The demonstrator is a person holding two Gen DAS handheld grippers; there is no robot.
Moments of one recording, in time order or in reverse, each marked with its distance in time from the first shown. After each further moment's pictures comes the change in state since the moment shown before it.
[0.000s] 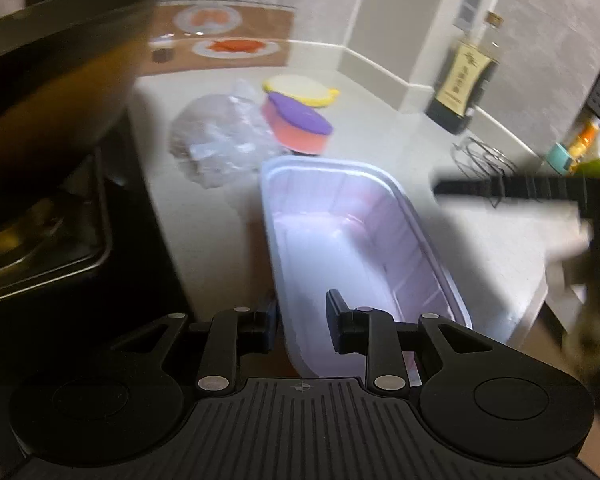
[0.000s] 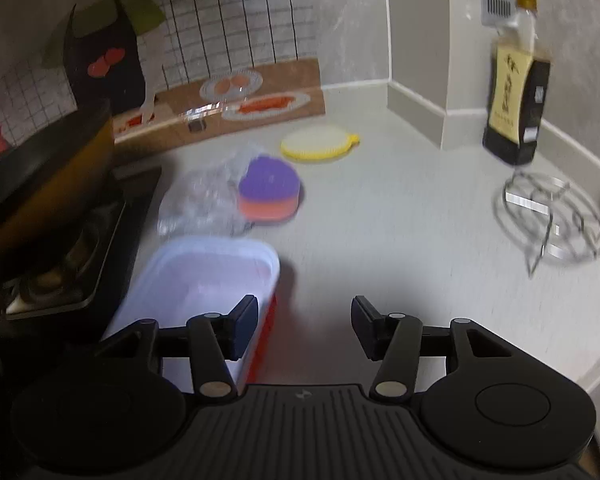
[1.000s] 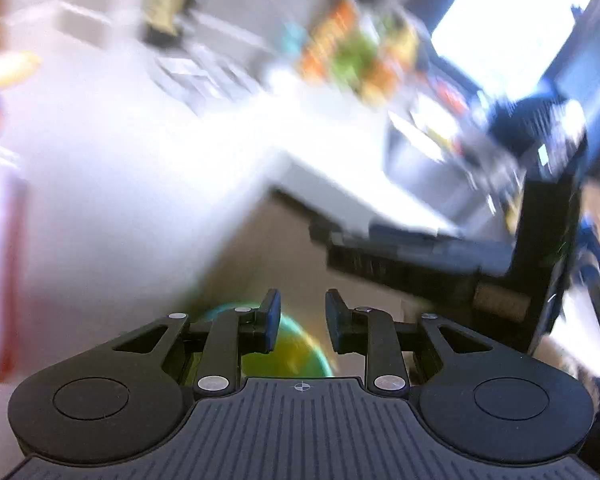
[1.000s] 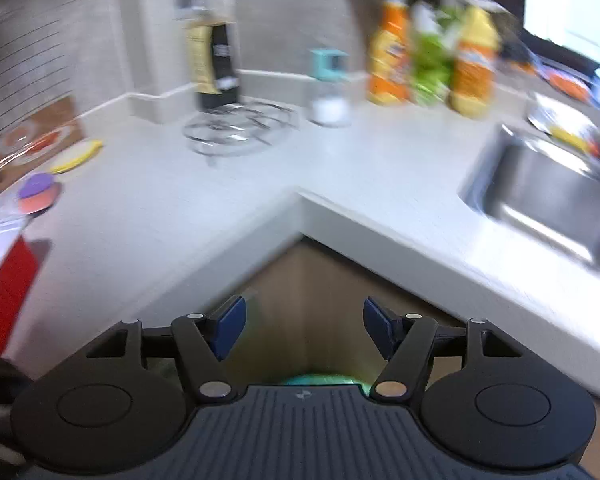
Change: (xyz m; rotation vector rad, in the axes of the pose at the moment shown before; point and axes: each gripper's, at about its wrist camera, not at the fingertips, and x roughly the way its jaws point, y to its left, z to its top) left arm -0.012 -0.159 -0.031 0.291 0.153 -0.528; right arm -0.121 -0.108 -0.146 0.361 -0.083 -0.492
